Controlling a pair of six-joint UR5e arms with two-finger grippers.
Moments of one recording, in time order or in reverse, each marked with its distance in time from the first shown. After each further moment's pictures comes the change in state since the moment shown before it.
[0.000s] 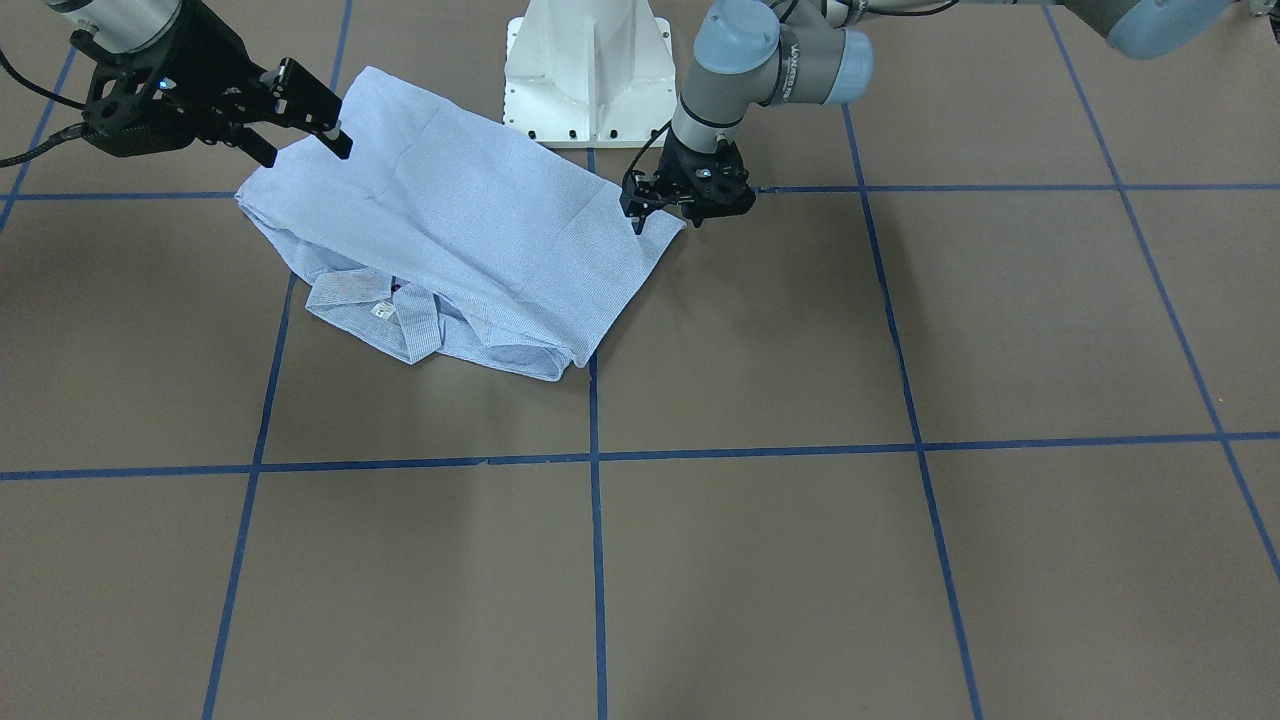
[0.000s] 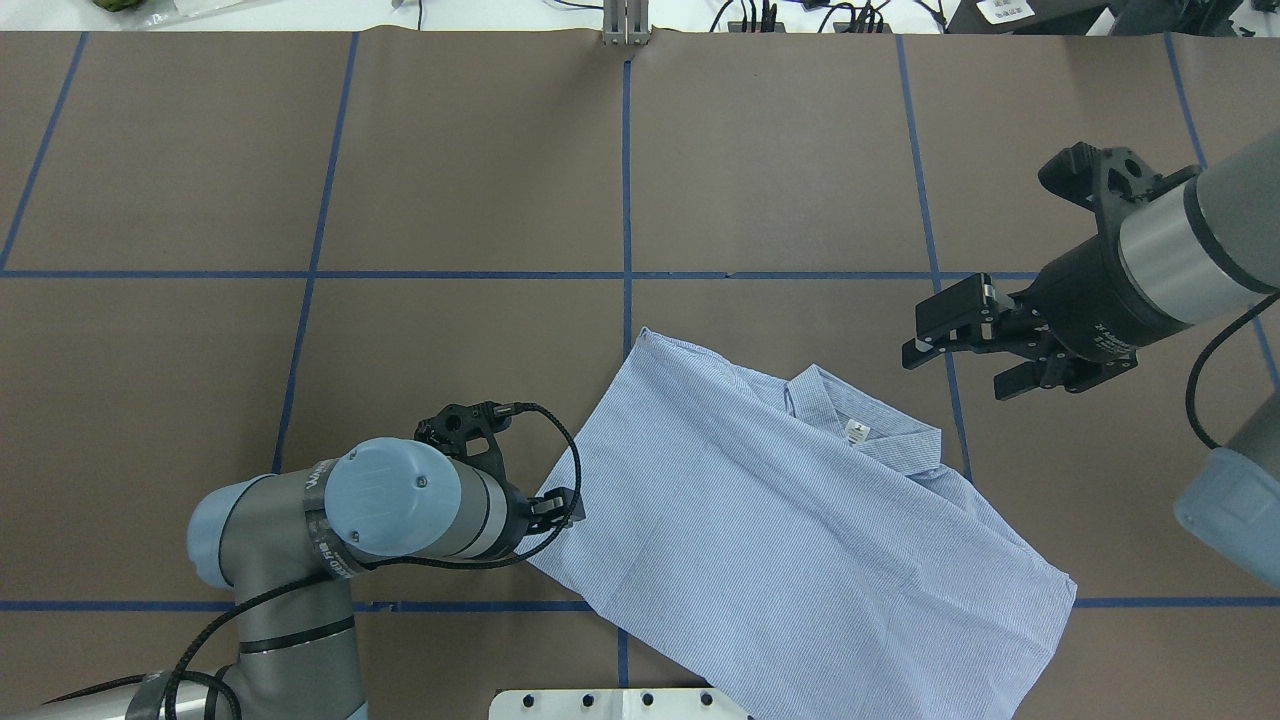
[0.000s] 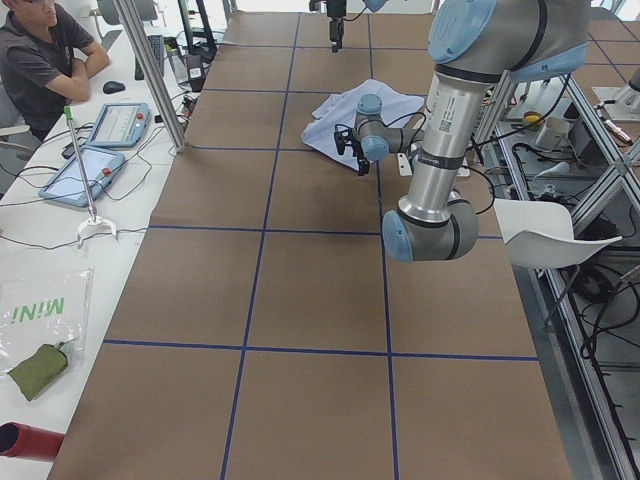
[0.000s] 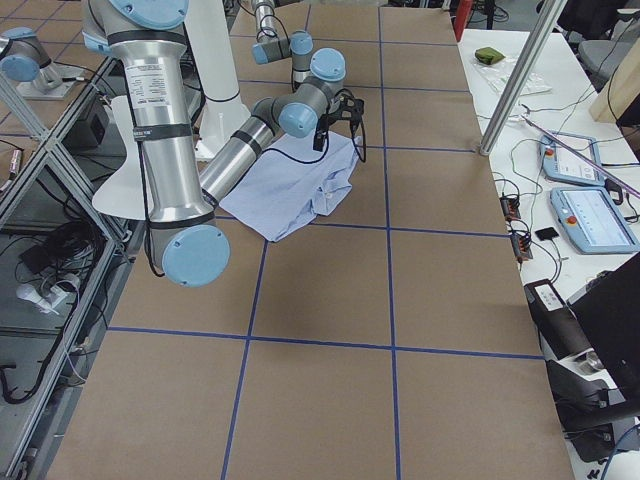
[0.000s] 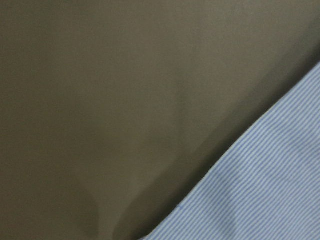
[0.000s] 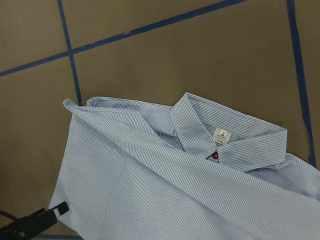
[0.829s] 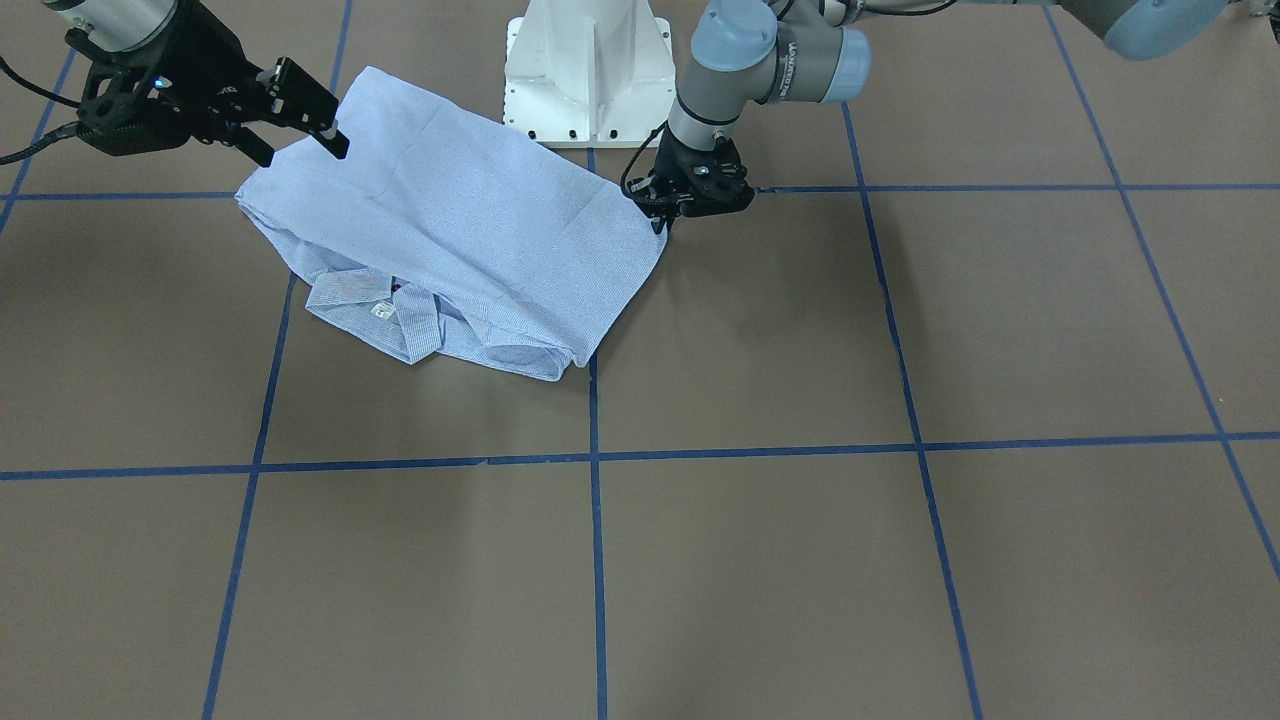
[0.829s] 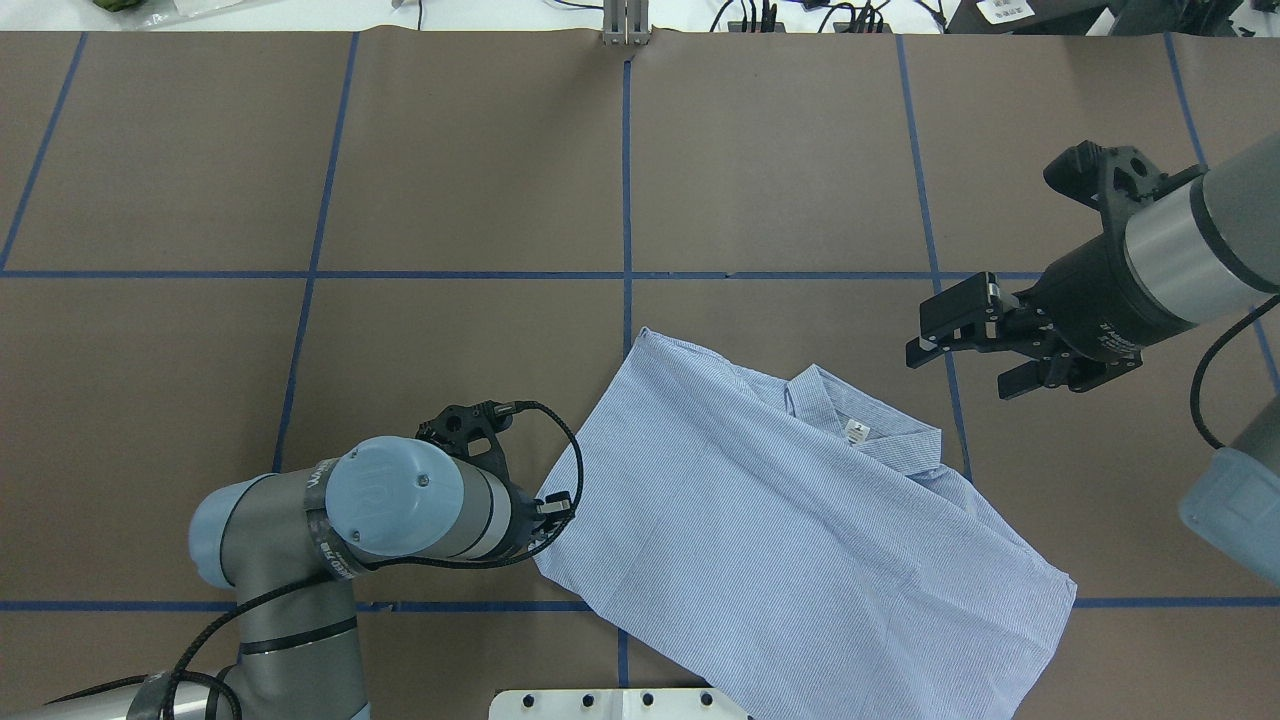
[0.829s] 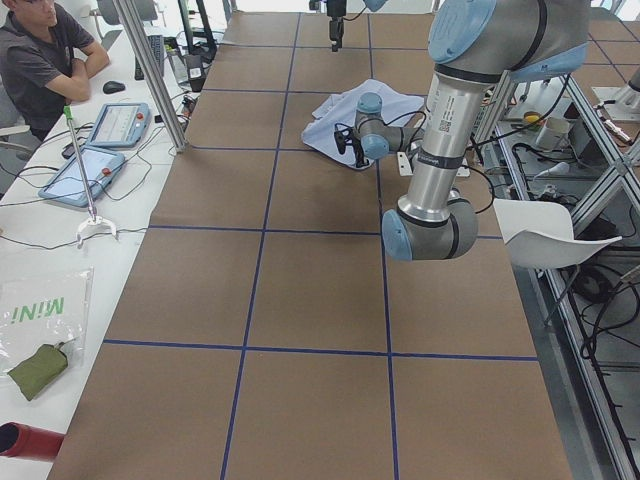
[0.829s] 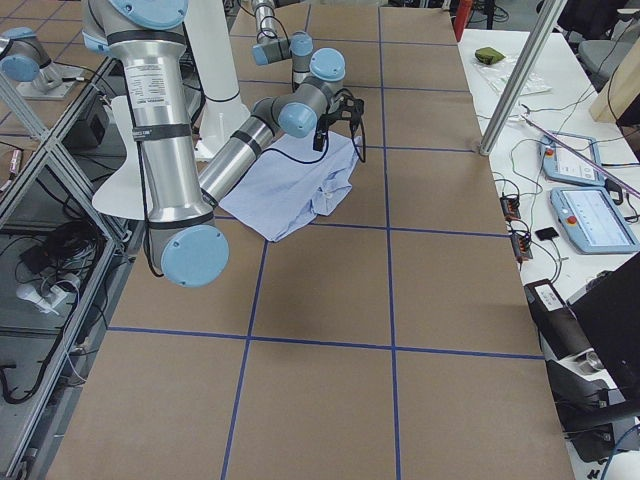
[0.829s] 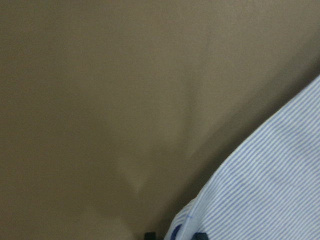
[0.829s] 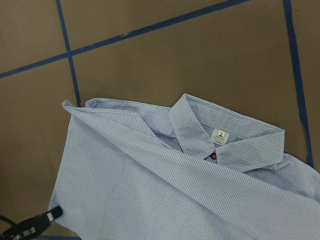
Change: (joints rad) left arm 0.000 -0.006 -0.017 0.001 -0.010 -0.039; right arm 0.005 -0.006 0.003 0.000 0.000 0.000
